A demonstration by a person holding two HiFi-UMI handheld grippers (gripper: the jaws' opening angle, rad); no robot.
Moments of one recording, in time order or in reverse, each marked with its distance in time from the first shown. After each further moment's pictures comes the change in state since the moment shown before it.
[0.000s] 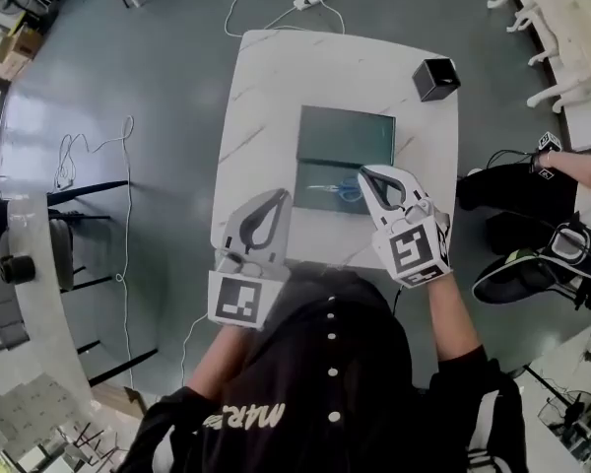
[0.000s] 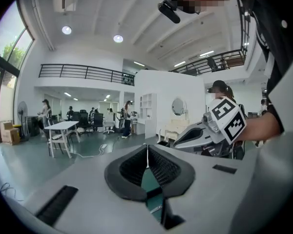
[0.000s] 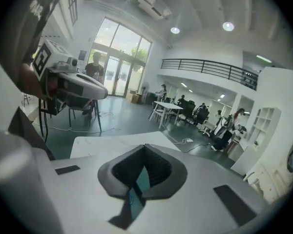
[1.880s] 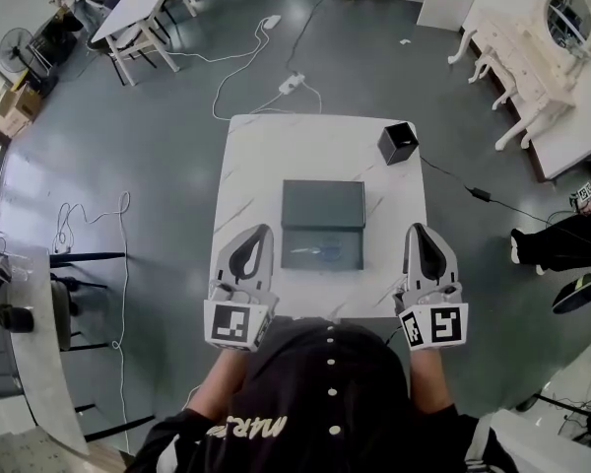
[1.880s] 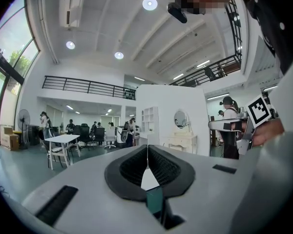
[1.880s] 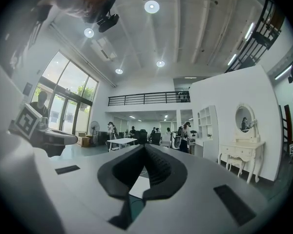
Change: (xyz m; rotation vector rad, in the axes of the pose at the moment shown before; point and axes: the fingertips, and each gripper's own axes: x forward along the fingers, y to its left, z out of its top) left arm -0.011 0.003 0.048 0.054 -0.149 0.022; right arm -0.178 -0.071 0.032 0.375 -0.447 -0.567
